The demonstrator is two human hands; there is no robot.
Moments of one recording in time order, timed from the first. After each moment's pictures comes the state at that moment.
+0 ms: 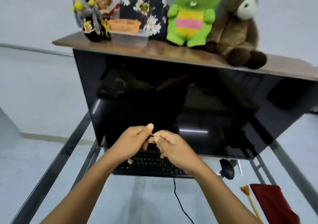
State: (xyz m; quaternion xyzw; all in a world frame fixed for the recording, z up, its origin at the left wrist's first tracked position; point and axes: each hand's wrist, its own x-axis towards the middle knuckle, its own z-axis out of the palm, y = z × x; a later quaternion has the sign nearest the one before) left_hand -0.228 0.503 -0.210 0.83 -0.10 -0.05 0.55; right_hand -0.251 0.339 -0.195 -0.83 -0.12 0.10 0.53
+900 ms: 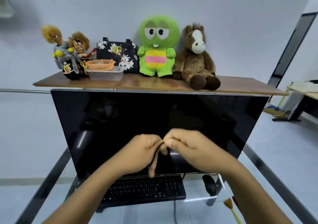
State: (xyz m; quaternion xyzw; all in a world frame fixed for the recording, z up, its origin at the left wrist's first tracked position) left_hand -0.256 0.428 -0.114 0.84 -0.30 -0.04 0.45; right_hand -0.305 0.242 -0.071 -0.90 -0.25 -0.01 0.37
